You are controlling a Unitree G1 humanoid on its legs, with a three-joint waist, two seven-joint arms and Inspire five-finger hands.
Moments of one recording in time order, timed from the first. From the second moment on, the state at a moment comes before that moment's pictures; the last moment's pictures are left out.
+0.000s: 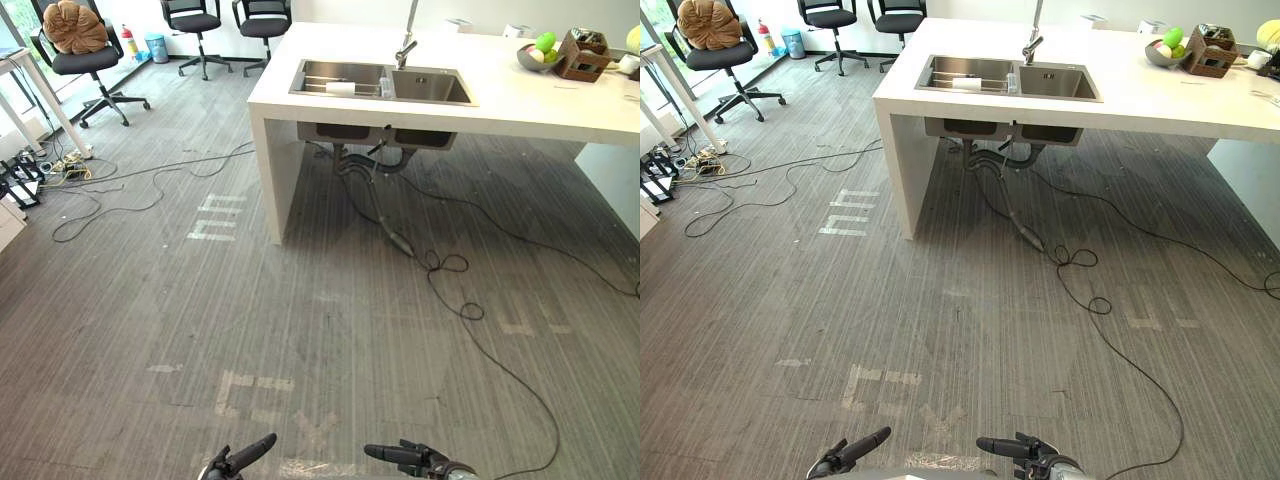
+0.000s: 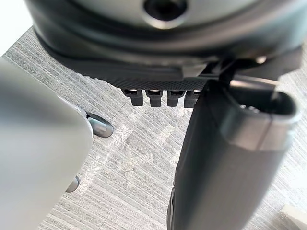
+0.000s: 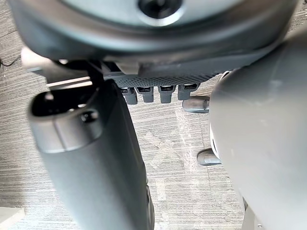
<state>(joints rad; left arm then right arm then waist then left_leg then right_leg) 0.10 0.04 0.26 1.10 -0.33 0.00 0.04 0.01 -0.08 -0.15 1.12 0.10 0.21 0.18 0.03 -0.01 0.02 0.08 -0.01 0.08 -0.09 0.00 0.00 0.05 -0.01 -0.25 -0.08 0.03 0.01</state>
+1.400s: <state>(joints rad) 0.07 -0.03 0.48 1.03 -0.31 0.01 0.15 0.07 -0.11 -0.15 1.03 0.24 0.13 0.20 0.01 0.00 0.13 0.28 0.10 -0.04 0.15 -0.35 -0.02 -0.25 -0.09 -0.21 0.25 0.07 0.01</state>
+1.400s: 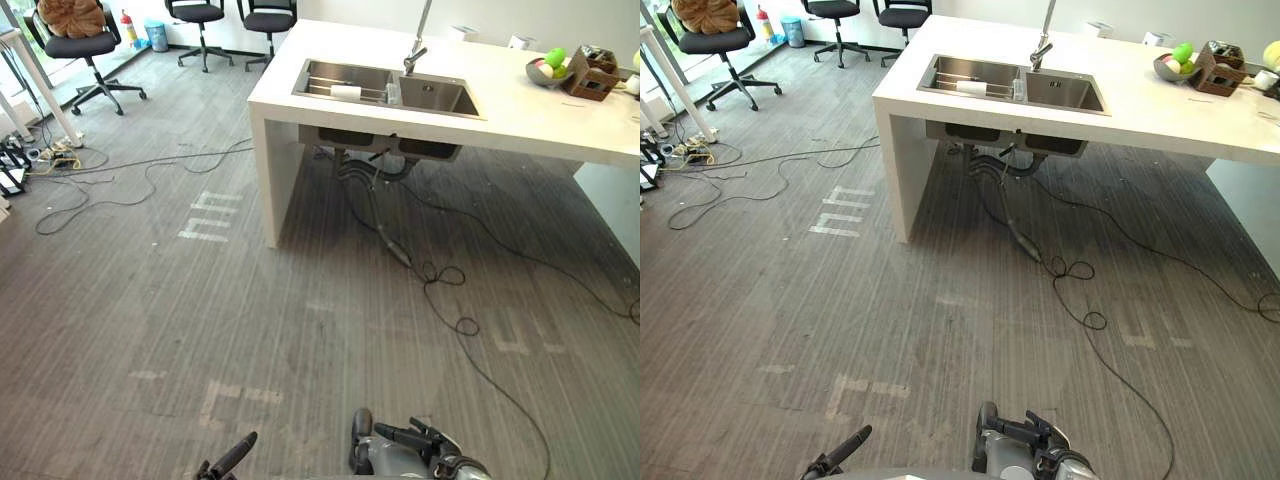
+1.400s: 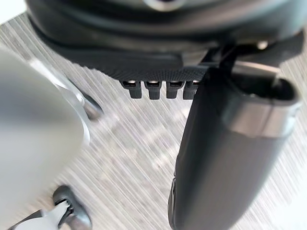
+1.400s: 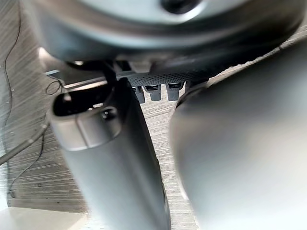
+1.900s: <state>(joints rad) 0.09 0.02 0.09 0.69 0.29 -0.16 0.38 0.03 -0.11 -0.13 1.05 0.32 0.19 0.18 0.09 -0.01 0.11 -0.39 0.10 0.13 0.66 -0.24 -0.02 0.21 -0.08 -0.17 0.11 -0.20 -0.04</state>
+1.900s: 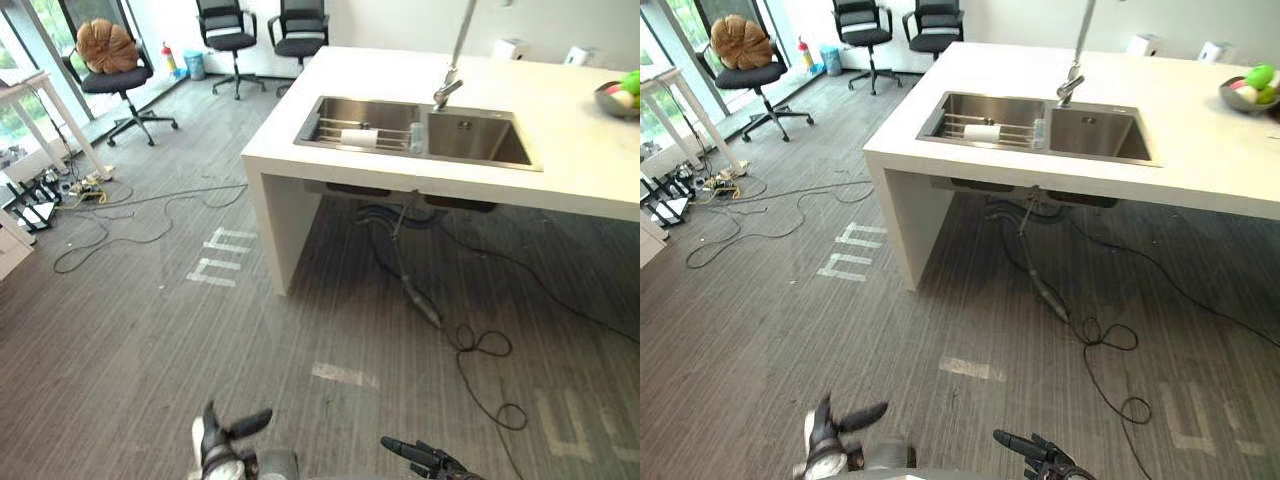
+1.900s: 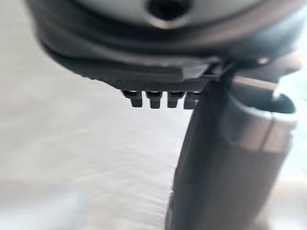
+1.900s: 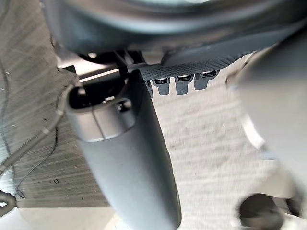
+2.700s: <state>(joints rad) -0.30 0.32 -0.53 -0.13 0.73 -0.24 0.07 0.09 0.05 -0.17 0.89 0.24 0.08 0.22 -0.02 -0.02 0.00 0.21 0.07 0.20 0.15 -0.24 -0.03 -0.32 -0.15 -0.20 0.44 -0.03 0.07</state>
